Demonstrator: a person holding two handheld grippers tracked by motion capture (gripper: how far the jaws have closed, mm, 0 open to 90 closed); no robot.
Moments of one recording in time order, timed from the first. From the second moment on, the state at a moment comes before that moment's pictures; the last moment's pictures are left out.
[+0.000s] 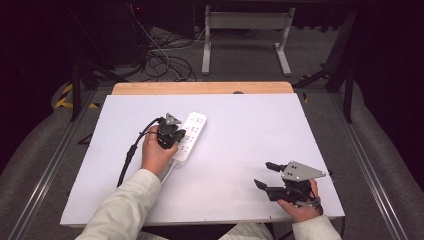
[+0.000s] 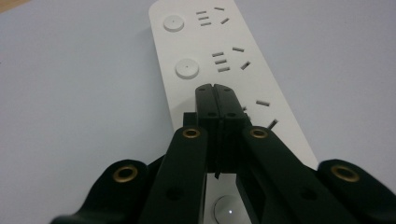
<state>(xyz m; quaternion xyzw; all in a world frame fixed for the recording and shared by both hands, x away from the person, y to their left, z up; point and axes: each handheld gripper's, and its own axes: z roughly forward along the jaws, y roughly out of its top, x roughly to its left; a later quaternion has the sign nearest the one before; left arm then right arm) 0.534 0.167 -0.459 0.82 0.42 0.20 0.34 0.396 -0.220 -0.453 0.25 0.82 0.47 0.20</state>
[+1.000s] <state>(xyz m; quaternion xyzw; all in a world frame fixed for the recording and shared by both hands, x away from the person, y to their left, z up) 0.533 0.170 -0.465 0.81 0.42 0.21 0.35 0.396 -0.219 -0.453 0.25 0.82 0.47 0.20</state>
